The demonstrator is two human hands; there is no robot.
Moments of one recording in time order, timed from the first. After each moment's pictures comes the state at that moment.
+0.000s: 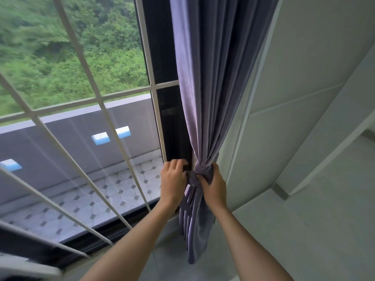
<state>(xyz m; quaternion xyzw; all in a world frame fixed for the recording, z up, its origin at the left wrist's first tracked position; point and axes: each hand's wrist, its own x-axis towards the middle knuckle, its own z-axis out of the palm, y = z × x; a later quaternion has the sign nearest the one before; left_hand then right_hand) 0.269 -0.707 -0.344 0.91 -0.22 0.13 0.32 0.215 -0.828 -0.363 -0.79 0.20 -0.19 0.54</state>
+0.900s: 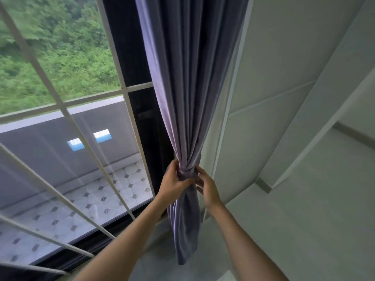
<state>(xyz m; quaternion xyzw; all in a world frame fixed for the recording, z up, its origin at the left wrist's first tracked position) 0.276 -0.746 -0.348 0.78 -0.20 -0.13 0.57 0.205 -0.857 -0.338 -0.65 0.20 -0.06 0.73</state>
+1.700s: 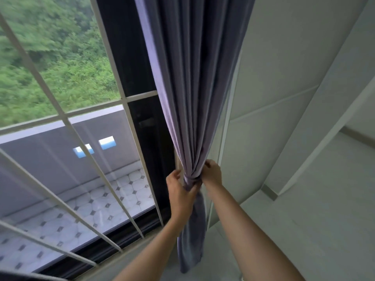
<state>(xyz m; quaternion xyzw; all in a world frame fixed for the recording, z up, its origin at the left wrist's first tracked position) 0.232 -0.774 -0.354 0.80 -0.07 -0.03 0.60 0.245 -0.878 -0.316 -0.67 0.37 -0.11 0.63</state>
